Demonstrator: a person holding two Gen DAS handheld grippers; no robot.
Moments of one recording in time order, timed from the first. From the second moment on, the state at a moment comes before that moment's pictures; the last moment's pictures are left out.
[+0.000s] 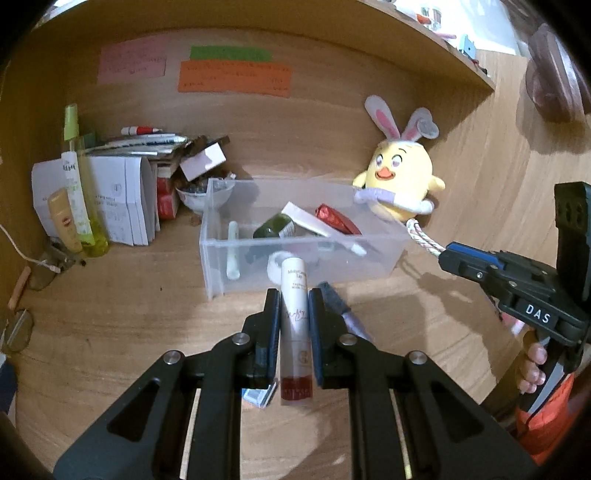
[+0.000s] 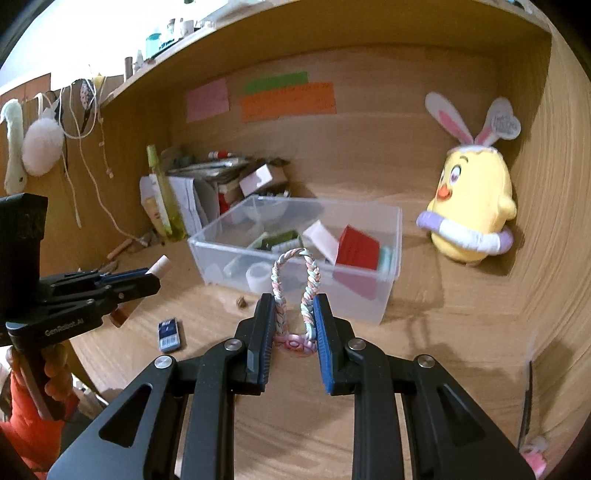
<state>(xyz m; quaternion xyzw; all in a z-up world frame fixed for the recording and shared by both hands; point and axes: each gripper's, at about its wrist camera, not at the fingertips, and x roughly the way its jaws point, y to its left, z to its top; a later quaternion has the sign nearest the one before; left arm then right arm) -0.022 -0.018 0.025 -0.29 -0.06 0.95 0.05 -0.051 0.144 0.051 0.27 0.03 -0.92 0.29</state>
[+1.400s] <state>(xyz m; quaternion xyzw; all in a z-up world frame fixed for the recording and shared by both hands) -0.154 -0.040 0.041 -0.32 -0.08 0.95 -0.01 -0.182 0.082 0.047 0.32 0.06 -0.91 0.27</state>
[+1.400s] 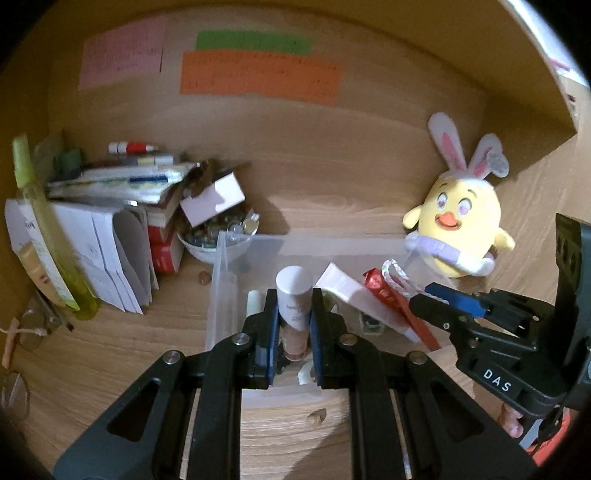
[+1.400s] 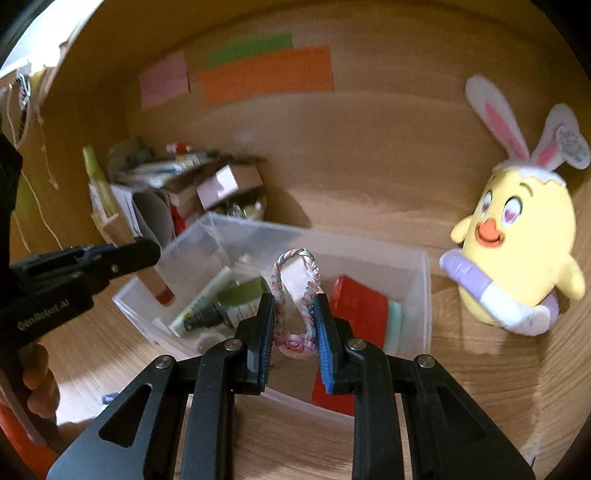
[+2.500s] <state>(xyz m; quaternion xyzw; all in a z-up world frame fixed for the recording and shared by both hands) -0.118 -0.027 0.056 -0.30 -0.05 0.95 0.00 -0.160 0.073 0.048 0.30 0.10 -0.91 0.25</state>
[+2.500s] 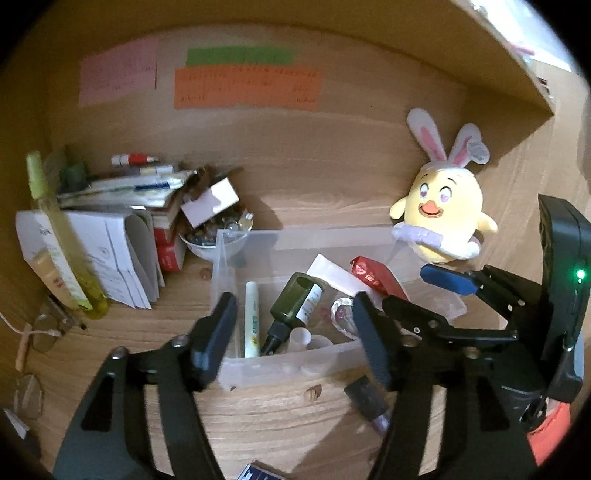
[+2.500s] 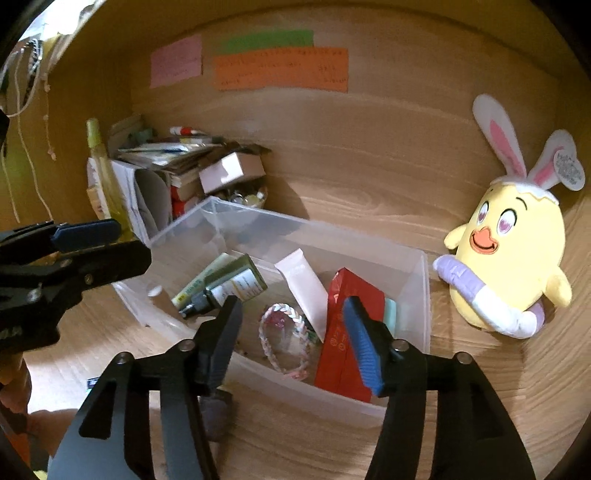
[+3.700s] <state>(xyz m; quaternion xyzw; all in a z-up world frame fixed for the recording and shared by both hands) -0.035 -0.038 -0.037 -0.43 -0.01 0.90 0.01 -0.091 0.070 0.008 0.32 0.14 -0.88 0.31</state>
